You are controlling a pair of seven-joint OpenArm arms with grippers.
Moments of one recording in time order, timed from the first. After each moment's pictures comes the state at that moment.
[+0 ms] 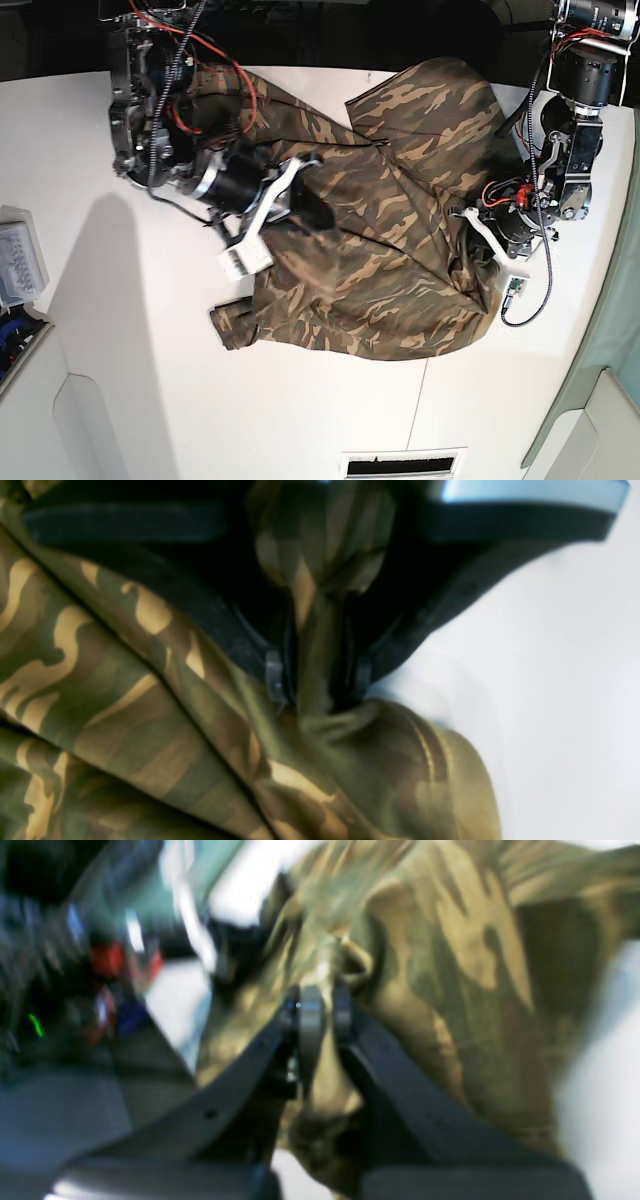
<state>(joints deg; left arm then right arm) -6.6 -20.9 7.9 60.2 -17.8 -21.4 31.9 -4.7 -1.9 -6.1 93.9 31.1 33.3 -52.4</state>
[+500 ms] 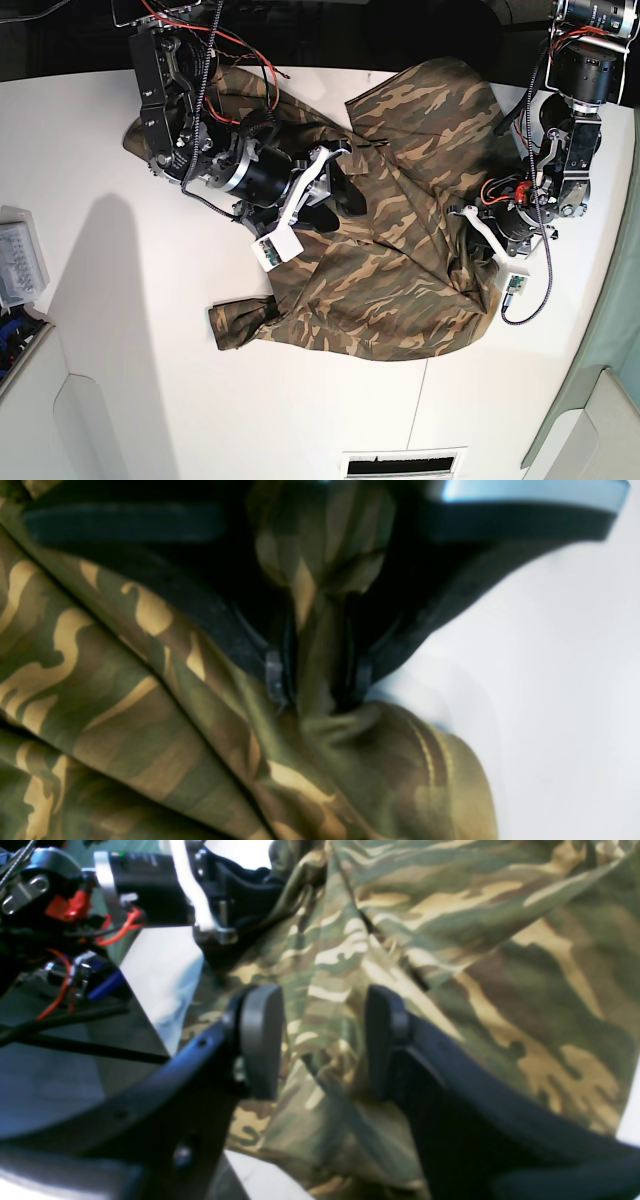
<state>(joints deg) -5.9 -20.8 7.9 60.2 -17.6 -21.4 30.8 -3.6 -1.7 -11.3 88.8 24.8 32.2 -42.7</state>
